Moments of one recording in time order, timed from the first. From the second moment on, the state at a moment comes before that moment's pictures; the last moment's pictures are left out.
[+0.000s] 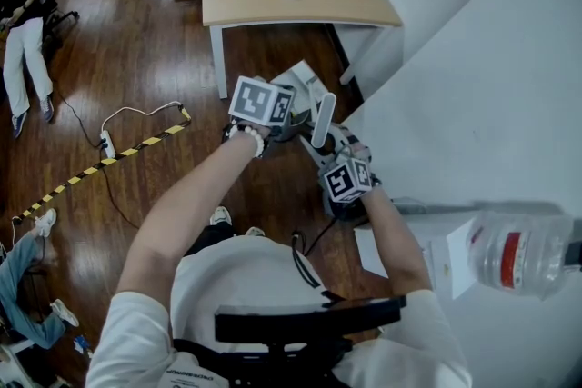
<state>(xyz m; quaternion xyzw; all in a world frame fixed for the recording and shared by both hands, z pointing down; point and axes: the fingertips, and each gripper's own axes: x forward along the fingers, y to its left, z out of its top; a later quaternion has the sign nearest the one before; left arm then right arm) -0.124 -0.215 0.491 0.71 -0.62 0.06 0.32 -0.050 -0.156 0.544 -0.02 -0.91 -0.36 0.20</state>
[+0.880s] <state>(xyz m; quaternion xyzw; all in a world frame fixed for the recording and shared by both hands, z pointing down) -0.183 -0.313 0.508 0.75 -0.58 0.05 0.33 -0.142 -0.300 0.465 0.07 -0.94 -0.27 0.19</state>
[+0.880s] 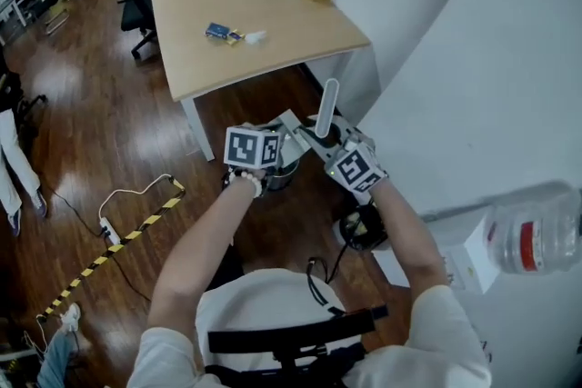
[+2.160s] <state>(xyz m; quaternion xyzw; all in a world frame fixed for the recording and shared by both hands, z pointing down) -0.270 -0.396 0.530 0.83 -0.42 0.10 0.35 -0.108 -0.545 0.371 0.53 -0.82 -0.01 0.22</state>
